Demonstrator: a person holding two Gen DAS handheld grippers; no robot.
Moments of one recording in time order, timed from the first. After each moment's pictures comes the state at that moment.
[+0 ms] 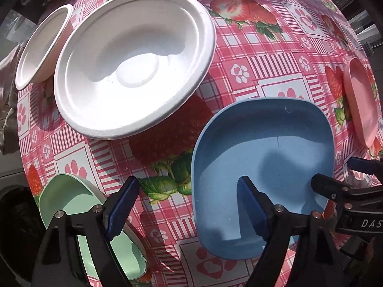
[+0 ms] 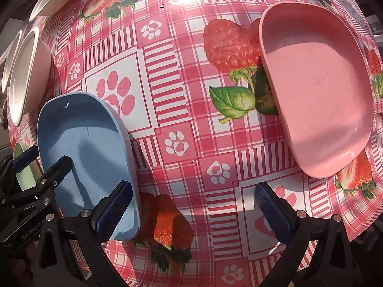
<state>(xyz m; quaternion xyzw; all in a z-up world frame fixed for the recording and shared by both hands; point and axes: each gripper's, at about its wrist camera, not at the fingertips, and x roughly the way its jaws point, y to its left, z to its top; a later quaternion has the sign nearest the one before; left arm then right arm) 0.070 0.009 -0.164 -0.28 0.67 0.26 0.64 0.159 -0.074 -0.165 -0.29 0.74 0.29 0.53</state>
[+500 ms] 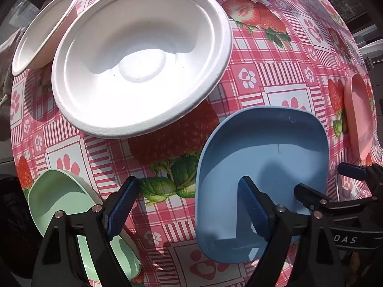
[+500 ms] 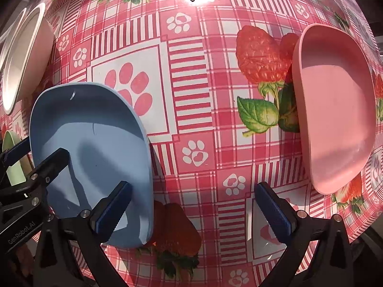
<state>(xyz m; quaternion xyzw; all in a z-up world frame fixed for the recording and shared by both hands) 0.058 0.041 -0.174 -0.32 0.66 0.25 0.63 0.149 -0.038 -0.183 -0.35 0.72 0.29 0.52</state>
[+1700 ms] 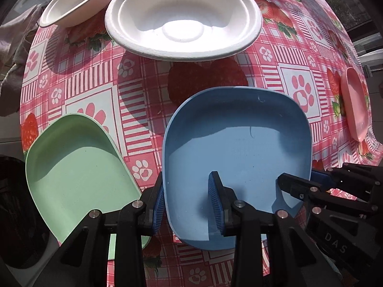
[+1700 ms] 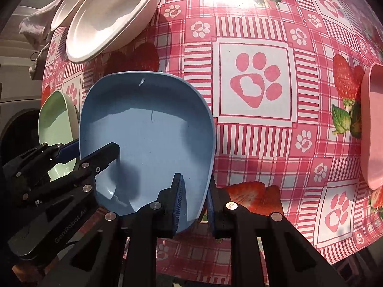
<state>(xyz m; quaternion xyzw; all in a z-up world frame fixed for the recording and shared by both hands) 0.007 -0.017 -0.113 -0.34 0.66 0.26 0.62 0.066 -0.040 -0.141 -0.33 0.71 0.40 0.48</state>
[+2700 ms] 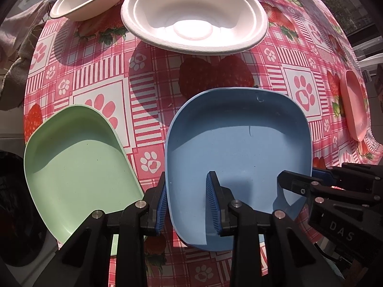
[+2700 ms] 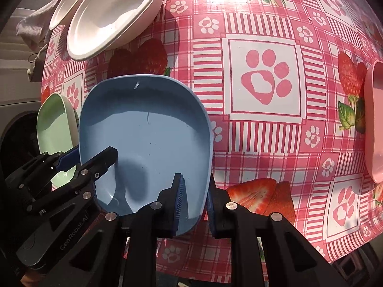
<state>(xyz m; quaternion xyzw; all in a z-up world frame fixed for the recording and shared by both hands) -0.005 -0.007 -0.119 -0.34 0.64 0.27 0.63 0.071 -0.043 -0.137 -0.31 0.73 0.39 0.47</state>
